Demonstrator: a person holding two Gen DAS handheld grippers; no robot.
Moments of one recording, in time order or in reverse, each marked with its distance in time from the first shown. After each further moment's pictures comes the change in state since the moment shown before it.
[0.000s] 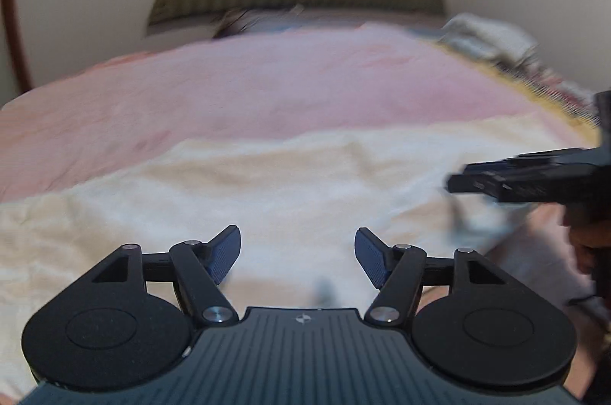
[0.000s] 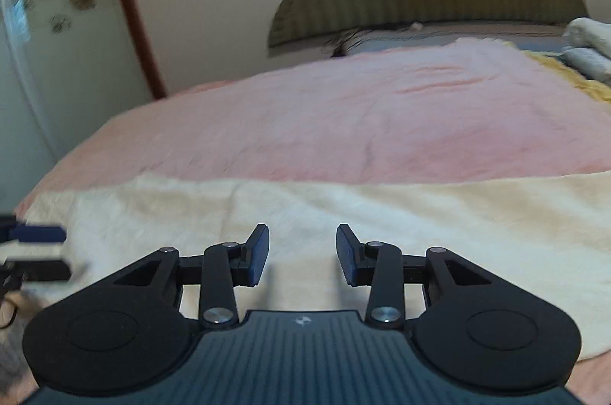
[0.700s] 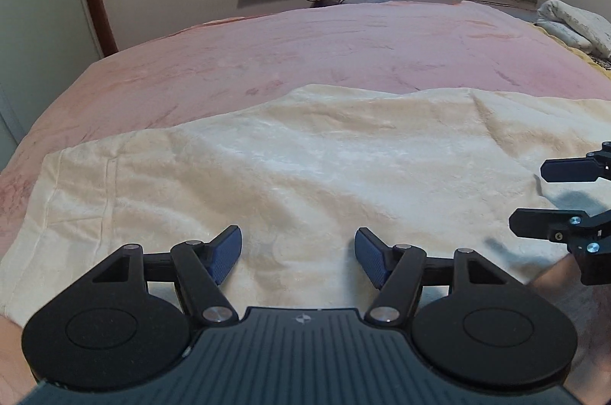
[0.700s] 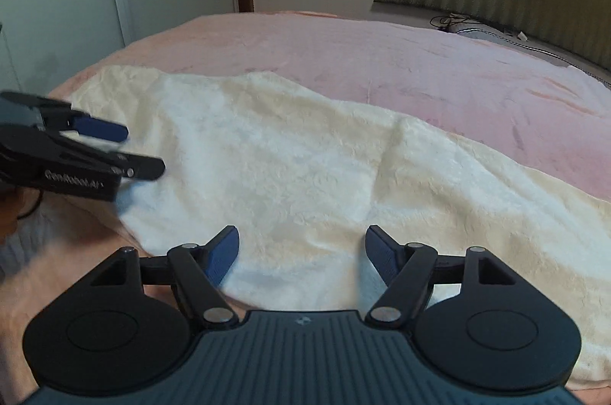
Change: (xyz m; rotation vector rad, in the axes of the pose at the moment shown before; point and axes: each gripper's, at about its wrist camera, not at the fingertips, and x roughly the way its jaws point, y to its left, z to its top) left arm 0.001 0.041 -0.028 -0.100 0.027 0.258; right arm 0.012 0.101 -0.023 -0.247 0.047 0.103
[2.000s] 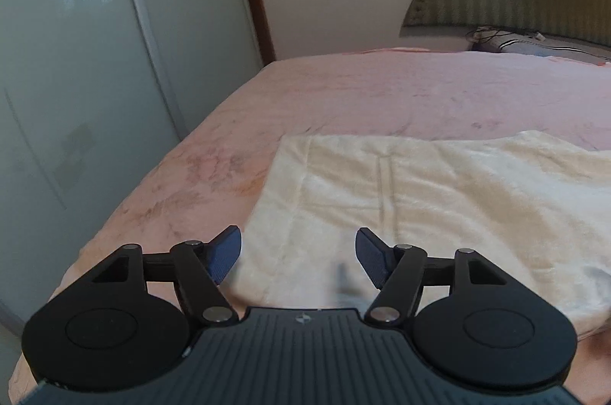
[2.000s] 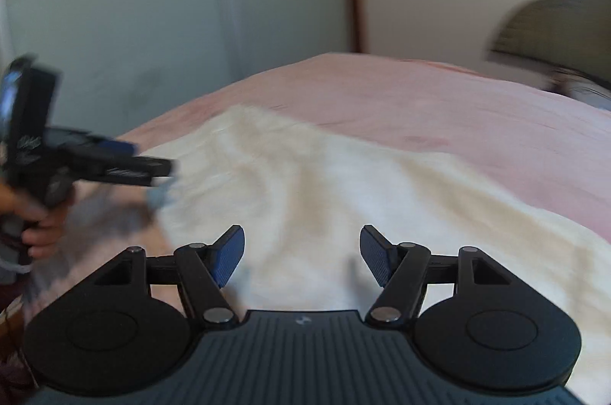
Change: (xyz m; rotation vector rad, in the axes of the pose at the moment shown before) left arm -0.060 0.122 -0.021 -0.186 -0.100 0.381; right arm 0.017 0.070 0.038 -0.044 -0.108 0.171
